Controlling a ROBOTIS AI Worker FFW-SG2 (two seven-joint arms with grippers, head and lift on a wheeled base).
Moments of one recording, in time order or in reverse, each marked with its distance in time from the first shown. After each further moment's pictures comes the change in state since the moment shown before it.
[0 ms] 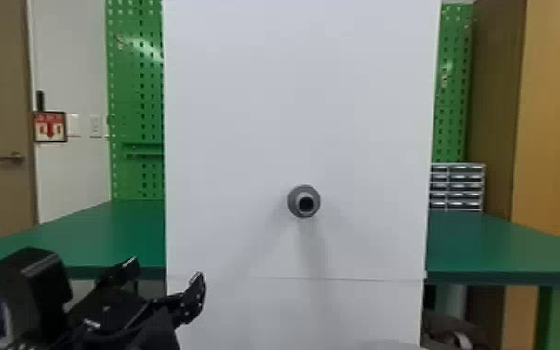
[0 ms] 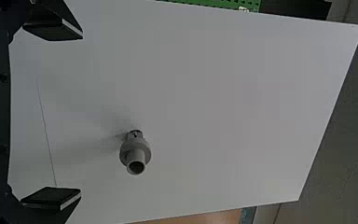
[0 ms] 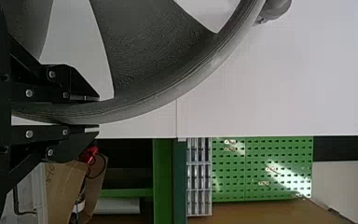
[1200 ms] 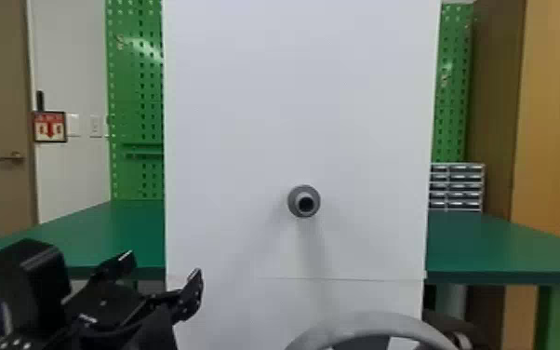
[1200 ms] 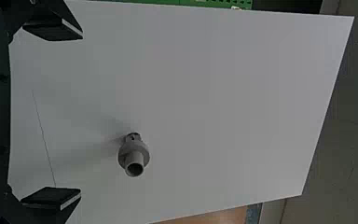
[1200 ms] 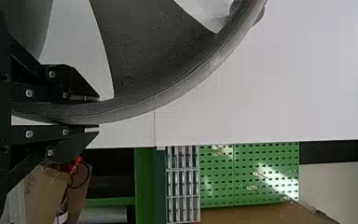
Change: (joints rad) left arm -0.002 0.009 -0.001 -0.036 -0.044 0.029 0.000; right arm -0.019 0.000 0.024 -0.102 -0.009 0.082 0.000
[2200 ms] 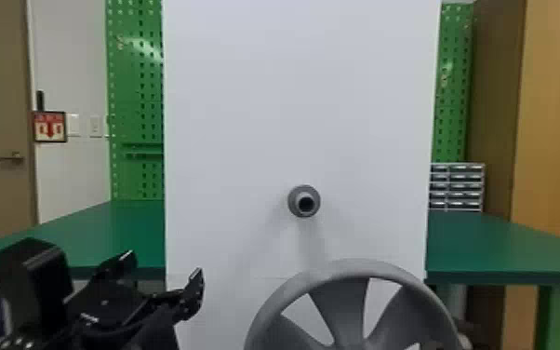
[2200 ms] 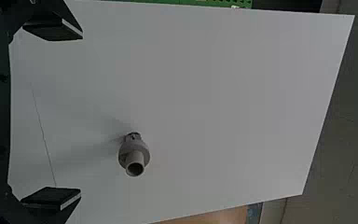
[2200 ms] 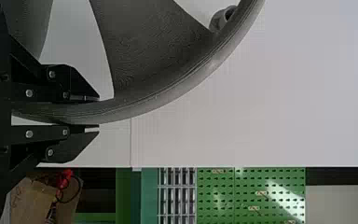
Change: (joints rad) left arm -0.004 0.001 -0.005 0.002 -0.003 0.000 0.000; right arm -0.091 -0.030 0.038 -0.245 0.001 0.385 0.000
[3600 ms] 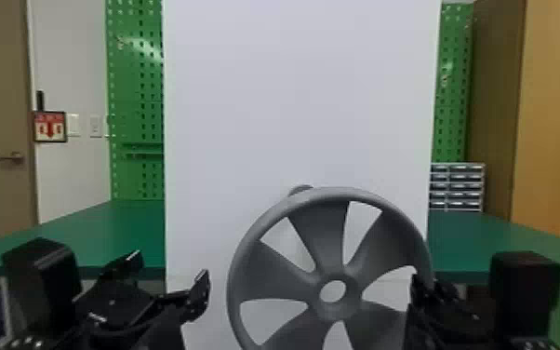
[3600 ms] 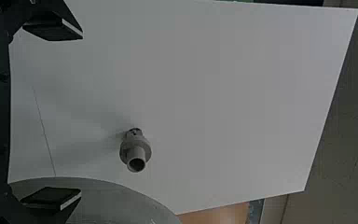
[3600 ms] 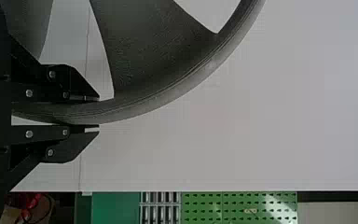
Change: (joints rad) left arm -0.008 0.000 -0.016 0.009 -0.005 0.000 0.000; right arm -0.277 -0.009 0.034 -0.075 -0.024 0.347 0.000
